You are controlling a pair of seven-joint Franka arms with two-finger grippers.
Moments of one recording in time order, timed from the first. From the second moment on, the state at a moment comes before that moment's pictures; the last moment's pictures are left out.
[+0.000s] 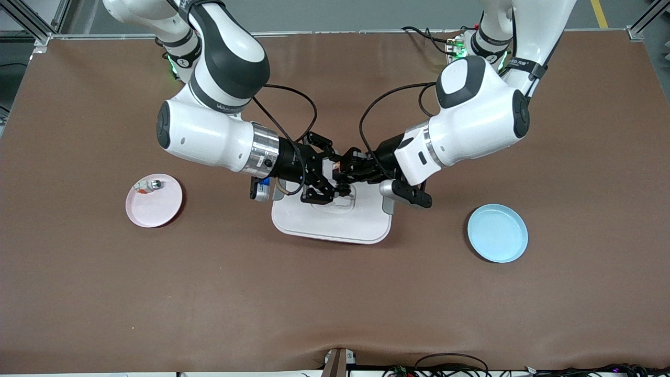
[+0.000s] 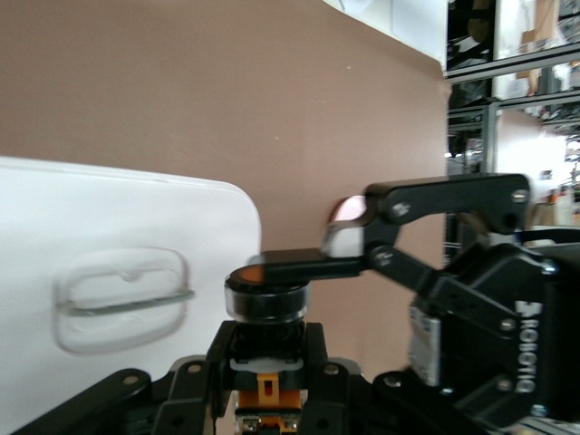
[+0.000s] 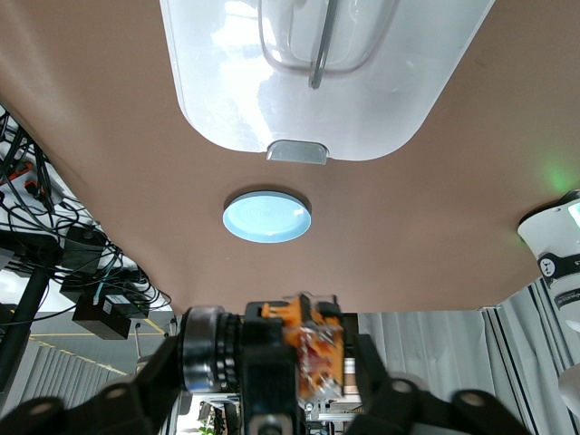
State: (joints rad) left arm -0.15 0.40 -0.48 -1.53 -0.63 2.28 -0.17; right arm 0.57 0.46 0.00 -1.38 0.92 2.18 1.70
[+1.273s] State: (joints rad) left arm 0.12 0.42 -0.47 -1.66 0.10 1.96 0.45; right arm 0.38 0.46 -0.03 -1.34 0.50 1.78 1.07
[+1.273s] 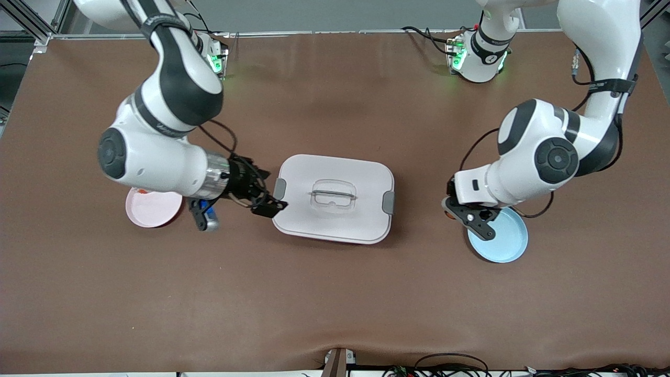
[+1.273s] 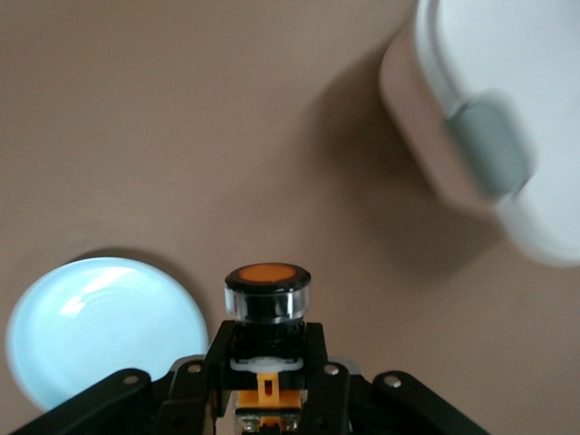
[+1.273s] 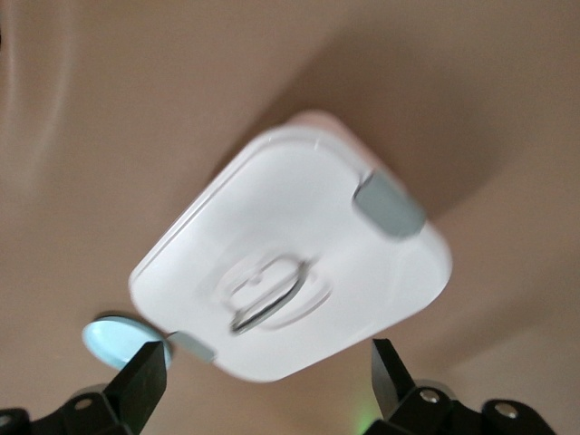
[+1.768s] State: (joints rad) left arm 0.21 0.43 -0.47 -1.85 0.24 2.22 0.77; right arm 0.20 0.42 -0.04 -1.33 0.25 1.57 0.43
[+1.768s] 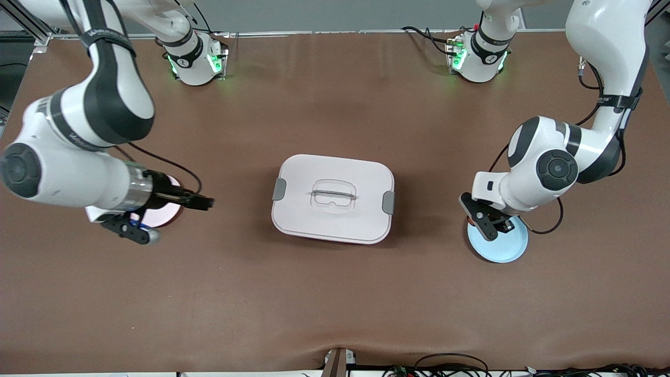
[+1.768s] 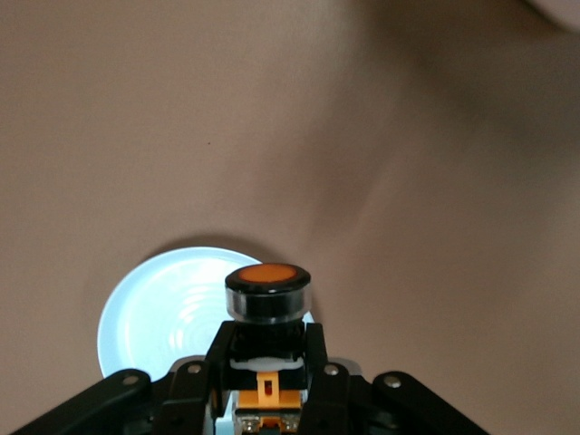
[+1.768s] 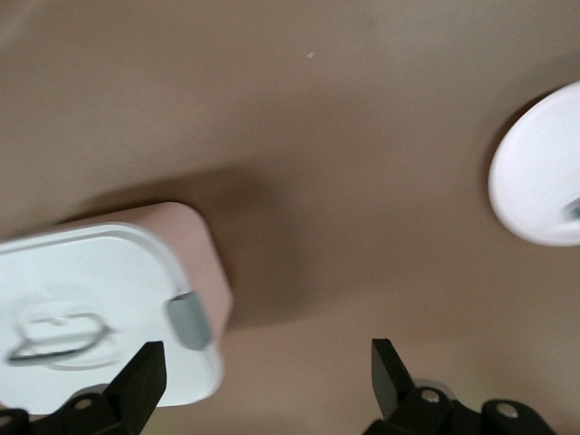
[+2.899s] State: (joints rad) left arm 0.42 0.63 -0.46 -1.91 0.44 2.52 1.28; right arm -0.01 0.36 -0.03 -1.28 -0.03 1.32 0.05
